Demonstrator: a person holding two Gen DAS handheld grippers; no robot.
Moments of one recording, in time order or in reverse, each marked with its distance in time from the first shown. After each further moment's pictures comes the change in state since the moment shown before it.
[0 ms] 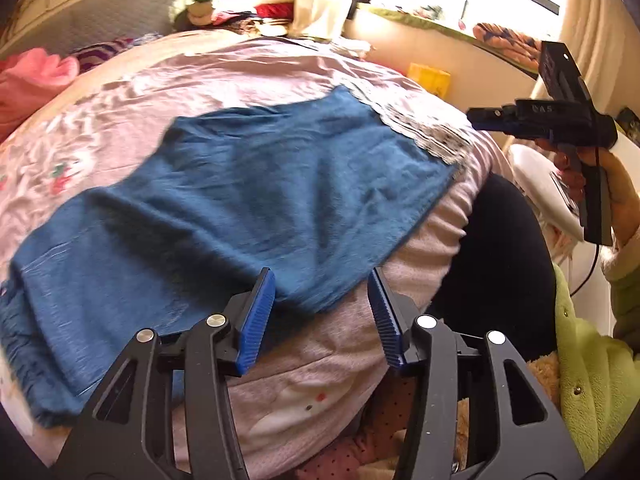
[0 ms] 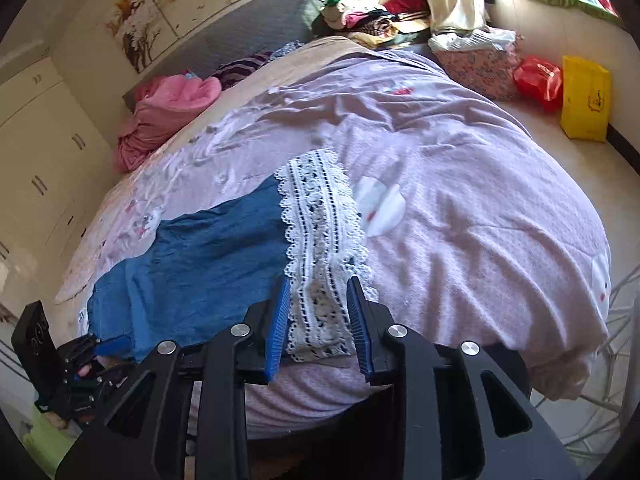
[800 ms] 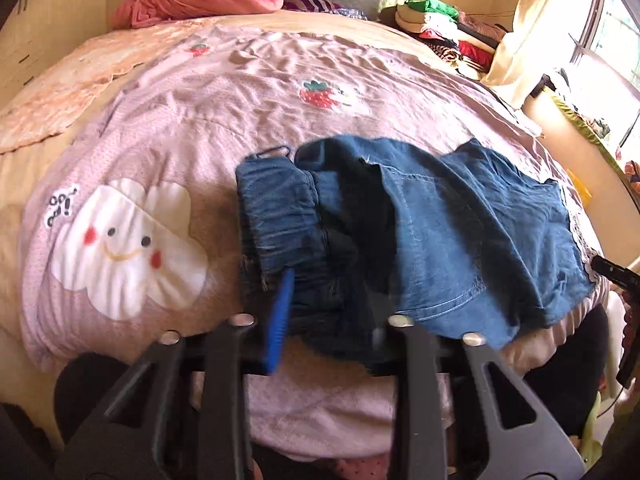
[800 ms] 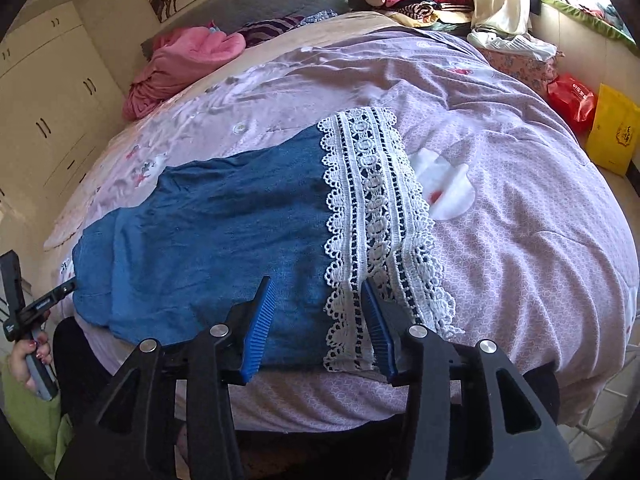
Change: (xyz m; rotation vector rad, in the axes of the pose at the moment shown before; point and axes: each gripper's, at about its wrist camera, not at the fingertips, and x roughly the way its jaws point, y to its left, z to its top) left arm -0.064 0.146 -0.059 -0.551 -0.048 0.348; right arm 0.053 0.026 -0.008 -0.127 0.113 -0.014
